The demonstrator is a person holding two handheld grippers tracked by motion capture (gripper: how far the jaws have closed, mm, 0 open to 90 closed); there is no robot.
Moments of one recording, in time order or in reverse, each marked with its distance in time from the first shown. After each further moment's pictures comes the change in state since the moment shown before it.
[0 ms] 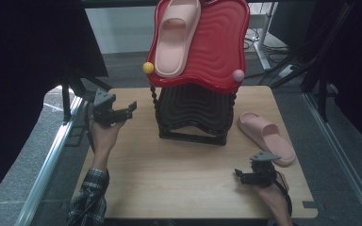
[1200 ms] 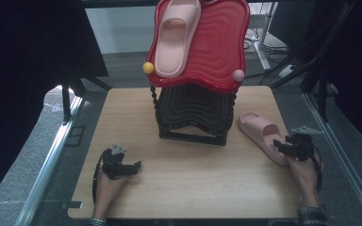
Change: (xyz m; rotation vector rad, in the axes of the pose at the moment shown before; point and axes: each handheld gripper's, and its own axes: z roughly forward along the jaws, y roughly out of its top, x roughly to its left) left arm -0.031 -0.152 -0.010 0.435 0.005 0.020; right arm -0.138 0.021 -0.027 -0.066 -0.199 0.178
